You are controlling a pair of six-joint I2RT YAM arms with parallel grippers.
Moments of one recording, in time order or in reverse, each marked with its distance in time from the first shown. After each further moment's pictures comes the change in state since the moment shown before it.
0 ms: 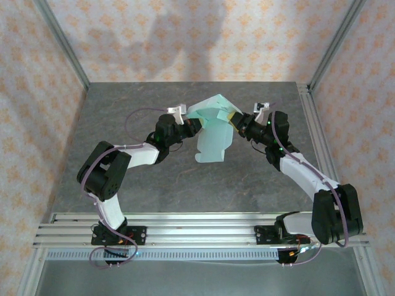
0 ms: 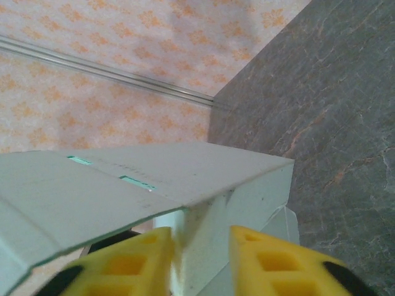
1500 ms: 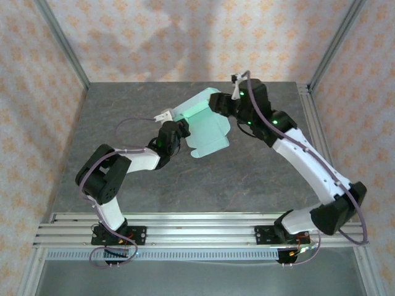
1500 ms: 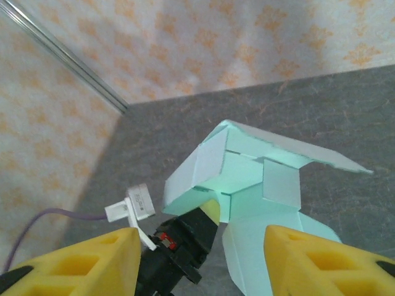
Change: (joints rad) left arm -0.053 -0.037 -0.071 -0.059 -0.587 -0.006; right arm 0.354 0.129 0.777 -0.906 0.637 -0.576
